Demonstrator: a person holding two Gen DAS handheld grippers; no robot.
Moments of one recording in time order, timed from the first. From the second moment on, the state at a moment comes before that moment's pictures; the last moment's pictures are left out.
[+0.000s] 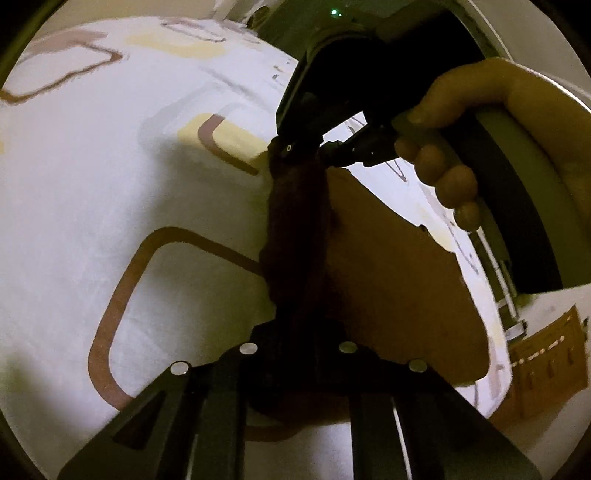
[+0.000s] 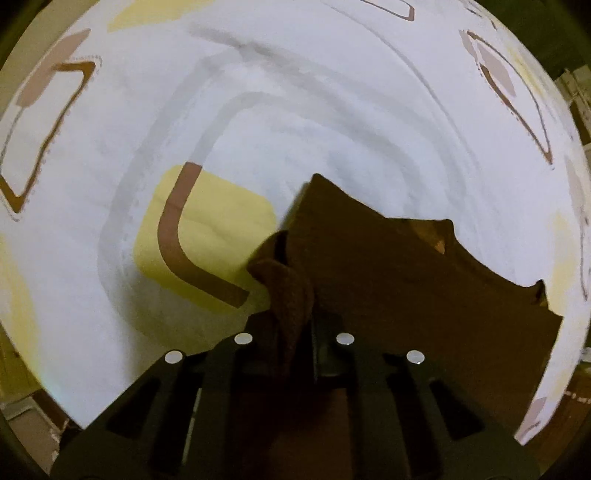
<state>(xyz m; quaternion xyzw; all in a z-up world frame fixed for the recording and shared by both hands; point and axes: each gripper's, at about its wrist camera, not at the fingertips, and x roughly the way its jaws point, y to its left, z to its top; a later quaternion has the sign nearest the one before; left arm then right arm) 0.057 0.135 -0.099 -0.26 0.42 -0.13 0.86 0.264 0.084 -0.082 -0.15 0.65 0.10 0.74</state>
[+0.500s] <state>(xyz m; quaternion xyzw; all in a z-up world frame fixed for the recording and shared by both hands) 0.048 0.103 -0.059 -0.24 0.41 -0.14 0.87 0.260 0.016 -0.018 -0.04 0.62 0.18 0.76</state>
